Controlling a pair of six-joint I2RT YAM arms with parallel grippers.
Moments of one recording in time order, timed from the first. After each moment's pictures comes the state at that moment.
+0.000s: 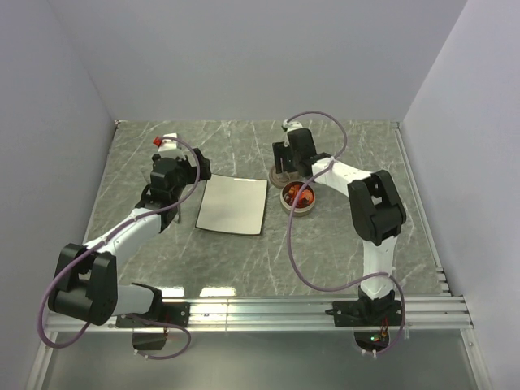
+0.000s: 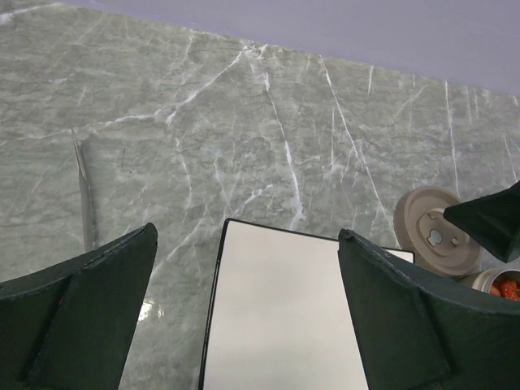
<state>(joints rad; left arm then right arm) -0.28 1.30 0.71 0.38 -0.14 -0.33 0.43 2.01 1.40 -0.05 0.06 0.15</state>
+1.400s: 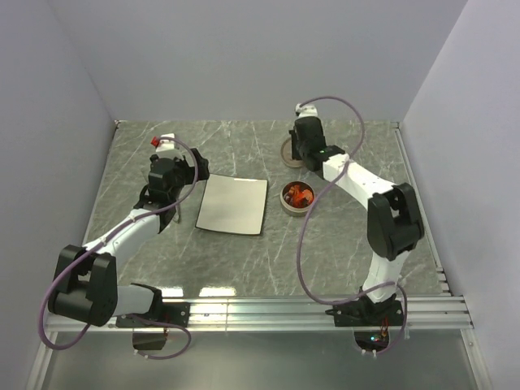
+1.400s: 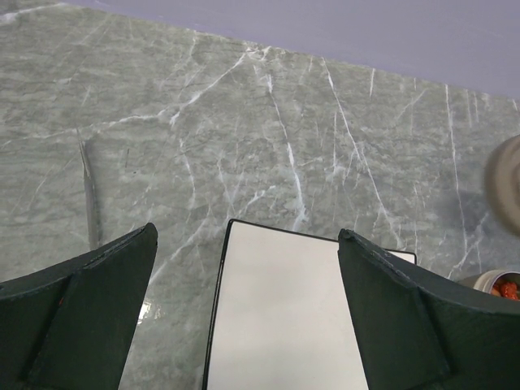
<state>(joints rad) -0.26 1.30 0.70 0.38 -0.13 -0.34 0.44 1.87 1.43 -0.18 0.27 0.16</state>
